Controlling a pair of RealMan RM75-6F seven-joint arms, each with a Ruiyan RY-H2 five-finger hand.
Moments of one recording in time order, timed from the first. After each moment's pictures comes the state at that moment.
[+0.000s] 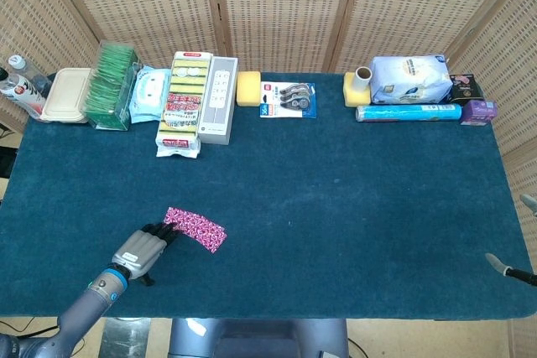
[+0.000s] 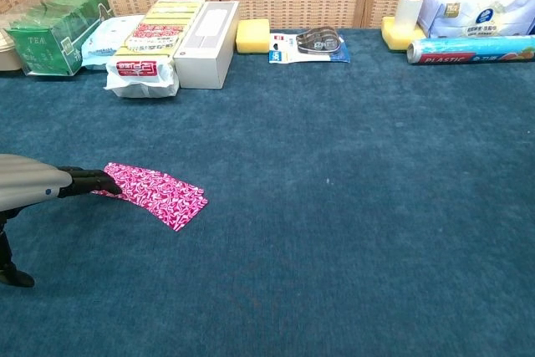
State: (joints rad) left arm -0.69 -1.27 0.17 -1.92 0.87 0.95 0.68; right arm -0.02 -0.96 0.12 -1.68 -1.44 1.54 0.35
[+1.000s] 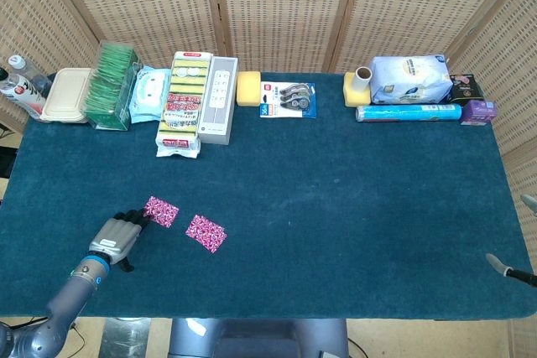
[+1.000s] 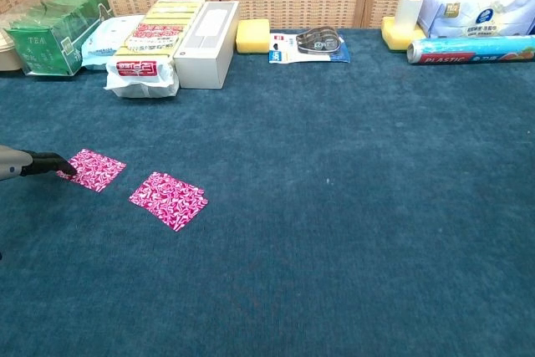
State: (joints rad) left arm -0.72 -1.25 0.17 -1.84 0.70 0.97 0.68; right arm -0.02 -0.96 0.12 -1.69 -1.45 1.55 0.36
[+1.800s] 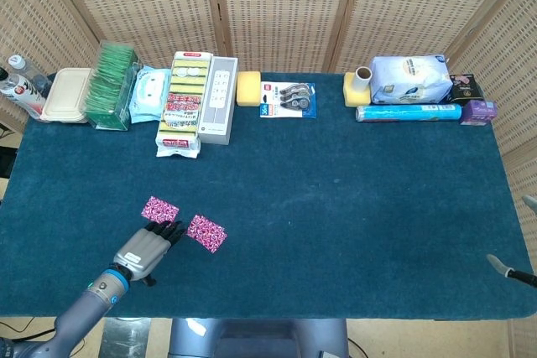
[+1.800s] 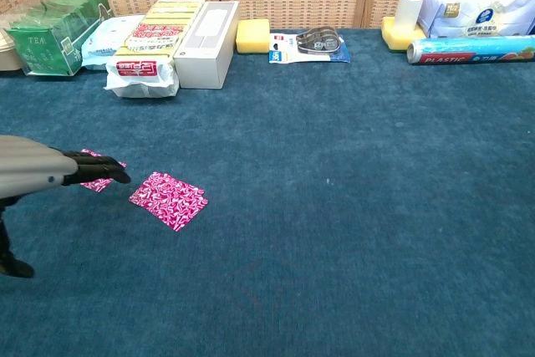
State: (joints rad) left arm -0.74 -1.23 0.17 -2.04 0.85 0.99 0.78; right arm -0.02 -0.95 0.12 -1.68 -1.45 1.55 0.37
